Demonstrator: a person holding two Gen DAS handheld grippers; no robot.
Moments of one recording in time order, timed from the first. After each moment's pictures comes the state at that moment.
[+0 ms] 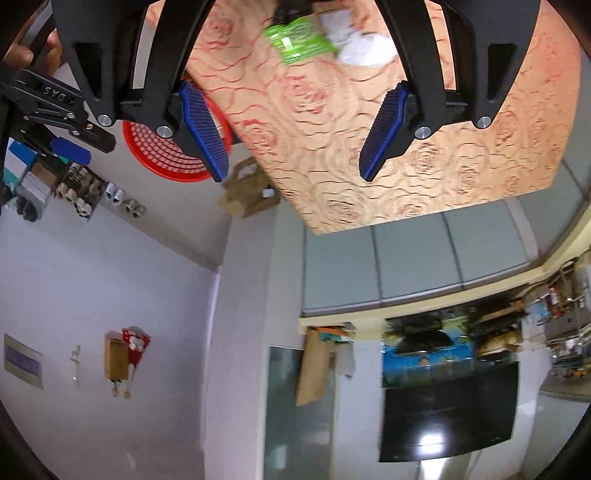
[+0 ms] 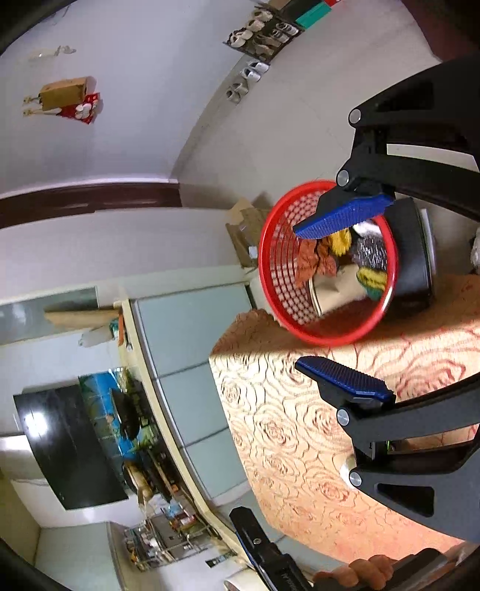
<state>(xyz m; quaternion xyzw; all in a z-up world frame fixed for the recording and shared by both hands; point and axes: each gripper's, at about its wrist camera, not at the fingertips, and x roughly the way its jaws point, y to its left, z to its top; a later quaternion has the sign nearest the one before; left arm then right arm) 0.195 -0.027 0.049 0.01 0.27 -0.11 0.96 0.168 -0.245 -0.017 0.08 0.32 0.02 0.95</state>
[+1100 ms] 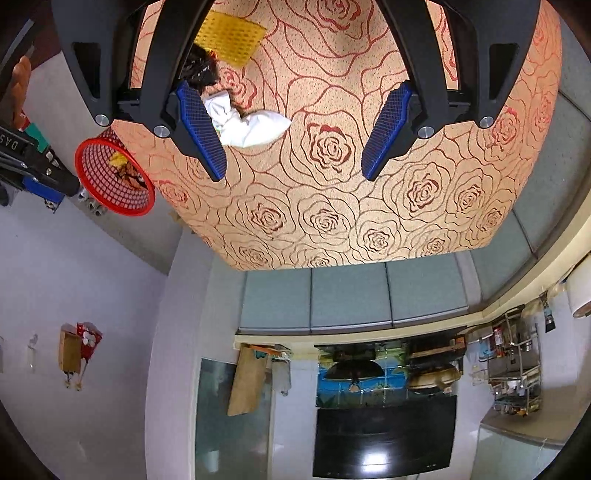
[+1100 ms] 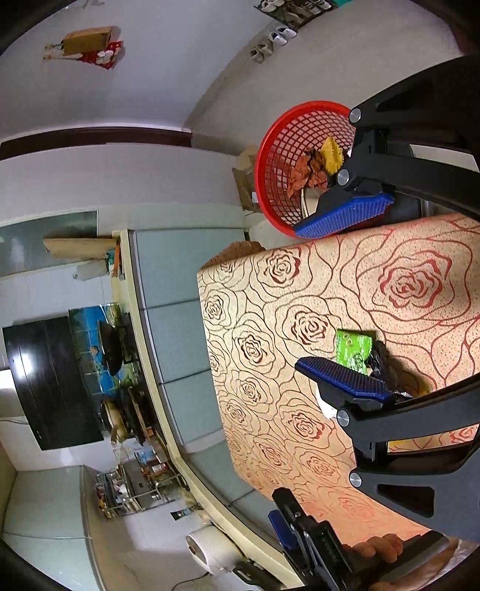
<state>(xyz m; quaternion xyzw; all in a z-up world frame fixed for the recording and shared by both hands) 0.134 0.084 0.010 -0.01 0.30 -0.03 0.95 0.146 -0.156 -0.010 0.05 0.32 0.11 0.94</state>
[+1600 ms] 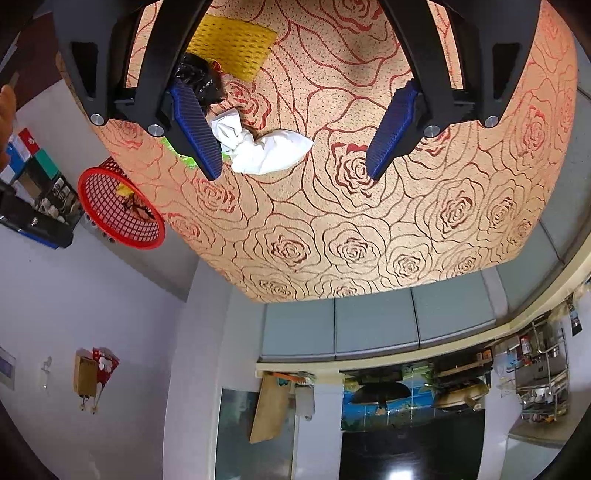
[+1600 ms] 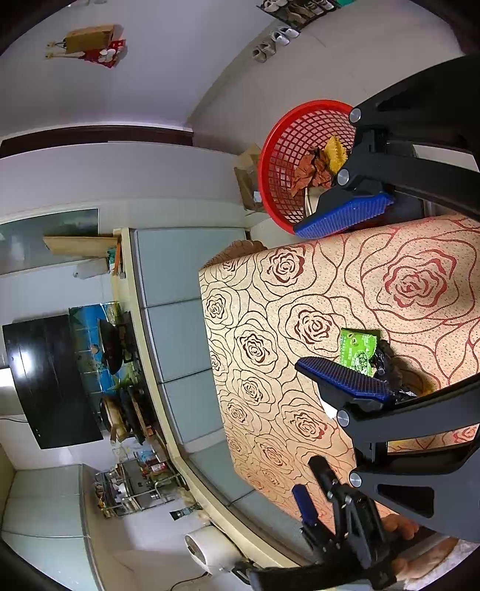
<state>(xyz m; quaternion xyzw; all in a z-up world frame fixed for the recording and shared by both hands) 0.153 0.071 -0.028 0.00 0.34 -0.07 0.94 0.152 -0.158 -0.007 0.05 0.32 0.11 0.94</state>
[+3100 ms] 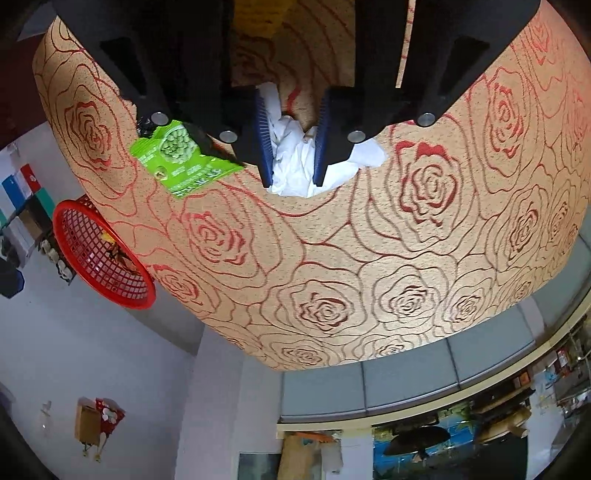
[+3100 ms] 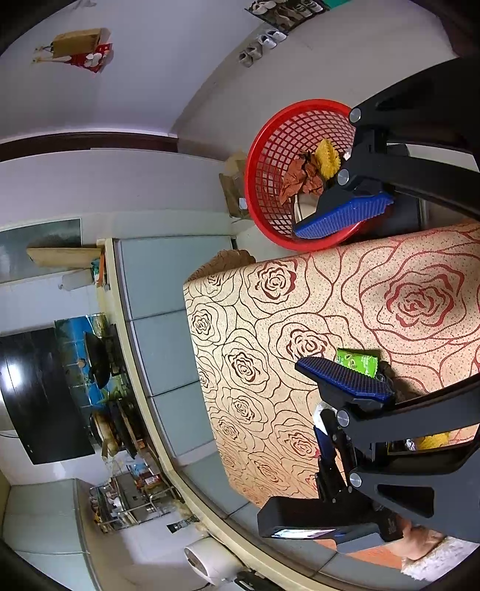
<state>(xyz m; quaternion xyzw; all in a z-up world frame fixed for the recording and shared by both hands) 0.211 0.036 -0.093 0.03 0.43 -0.10 0.90 0.173 -0.168 -0.029 0.05 0.34 0.10 0.93</state>
